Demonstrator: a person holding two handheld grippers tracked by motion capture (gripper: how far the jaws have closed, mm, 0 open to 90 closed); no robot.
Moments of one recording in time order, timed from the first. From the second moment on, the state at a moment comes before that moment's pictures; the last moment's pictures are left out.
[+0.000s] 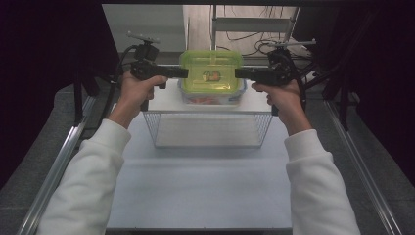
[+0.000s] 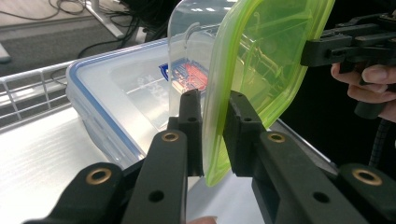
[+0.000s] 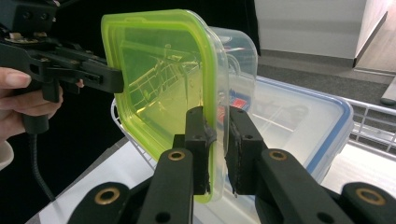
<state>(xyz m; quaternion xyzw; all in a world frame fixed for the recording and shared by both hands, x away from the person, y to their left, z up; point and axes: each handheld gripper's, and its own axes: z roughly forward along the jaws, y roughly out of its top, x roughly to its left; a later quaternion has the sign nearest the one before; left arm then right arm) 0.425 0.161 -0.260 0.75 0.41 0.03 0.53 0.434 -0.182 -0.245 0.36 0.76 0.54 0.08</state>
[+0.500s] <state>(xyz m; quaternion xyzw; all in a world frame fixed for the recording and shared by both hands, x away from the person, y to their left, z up) 0.439 0.157 -0.262 0.72 0.43 0.02 0.54 0.456 -0.182 -0.252 0.39 0.75 0.53 0.05</state>
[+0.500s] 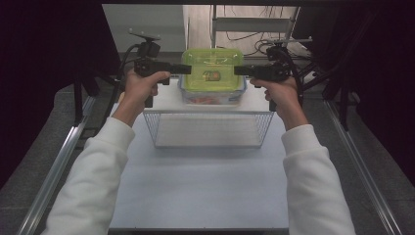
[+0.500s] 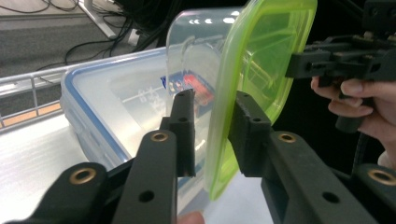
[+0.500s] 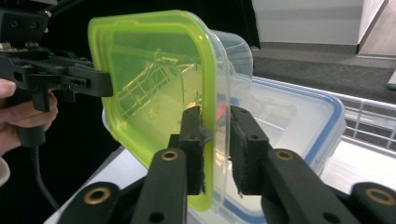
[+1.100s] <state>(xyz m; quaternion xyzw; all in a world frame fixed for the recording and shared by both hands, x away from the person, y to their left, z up) 0.460 0.146 -0.268 0.69 0.47 0.01 0.55 0.472 -0.183 -0.260 0.43 0.73 0.53 0.04</state>
